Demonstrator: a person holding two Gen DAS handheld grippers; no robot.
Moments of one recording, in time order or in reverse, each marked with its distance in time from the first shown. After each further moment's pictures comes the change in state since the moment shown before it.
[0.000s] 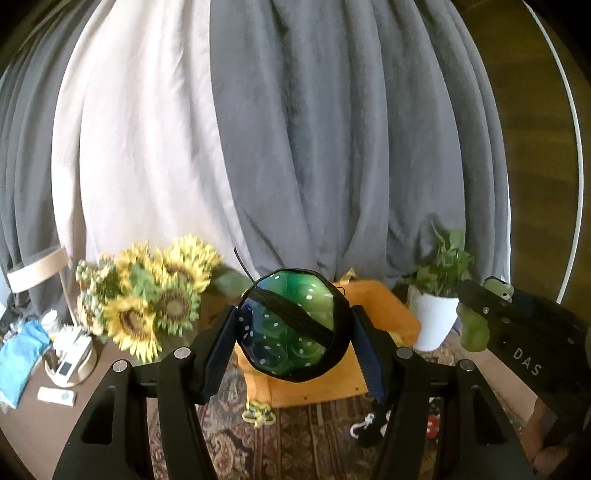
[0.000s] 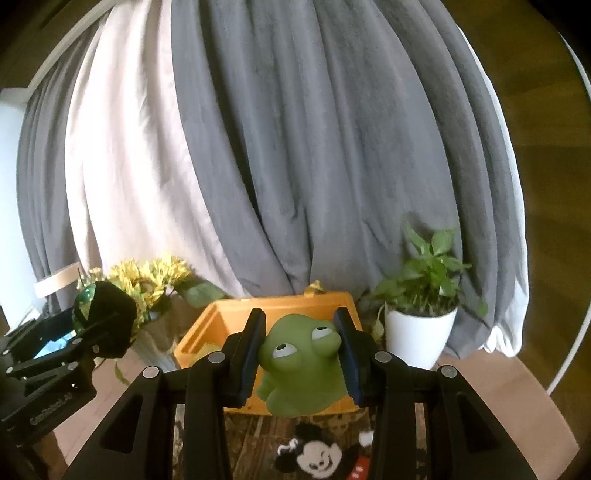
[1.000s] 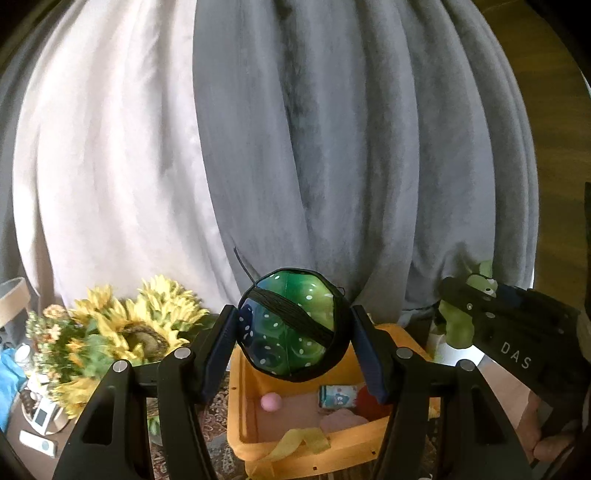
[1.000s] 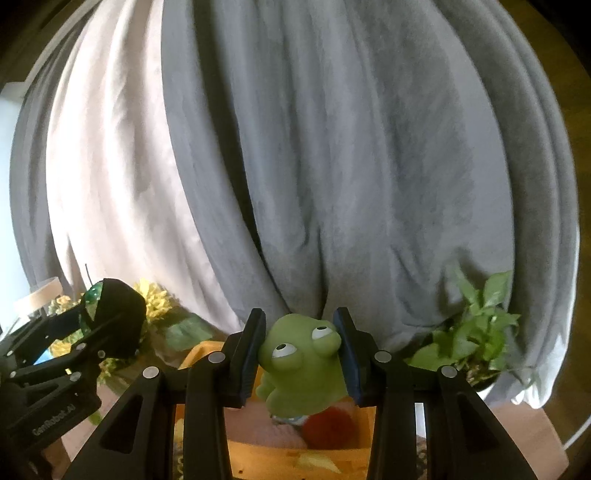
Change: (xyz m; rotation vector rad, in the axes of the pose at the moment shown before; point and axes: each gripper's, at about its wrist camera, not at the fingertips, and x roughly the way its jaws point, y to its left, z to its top) left arm 0.109 0.014 0.056 0.004 -0.034 -0.038; right arm 0.124 0.005 0.058 -0.036 0.012 0.038
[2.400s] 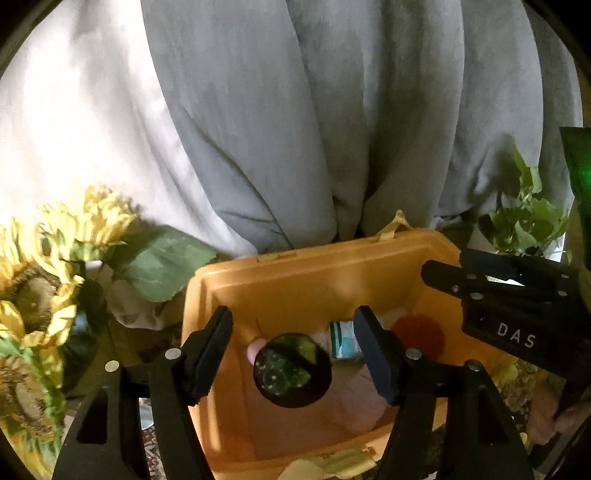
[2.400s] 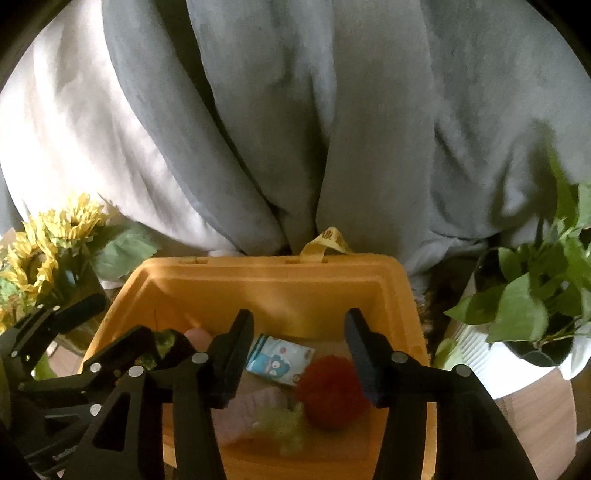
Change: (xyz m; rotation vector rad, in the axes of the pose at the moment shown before) left arm 0.136 0.004 -0.063 0.055 0.363 -0.048; right arm 0.133 -0.022 -0.052 0.017 0.398 0.001
